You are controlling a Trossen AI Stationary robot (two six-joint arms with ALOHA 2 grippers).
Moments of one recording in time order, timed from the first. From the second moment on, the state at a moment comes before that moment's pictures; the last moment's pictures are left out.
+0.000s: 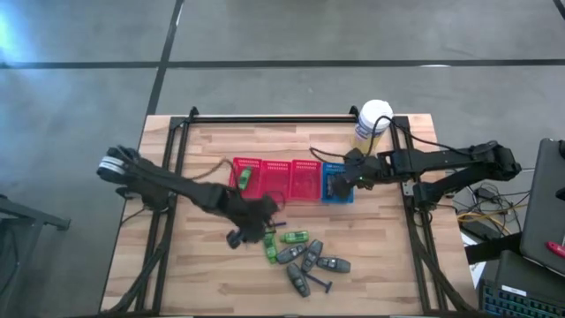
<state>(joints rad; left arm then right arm) -0.25 1.53 1.02 -0.39 0.09 0.67 0.03 1.20 0.98 -0.81 0.26 0.97</state>
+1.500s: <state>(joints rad) -0.23 1.57 1.30 -0.68 -0.43 -0.62 0.15 1.20 0.97 -0.86 0.32 1.06</state>
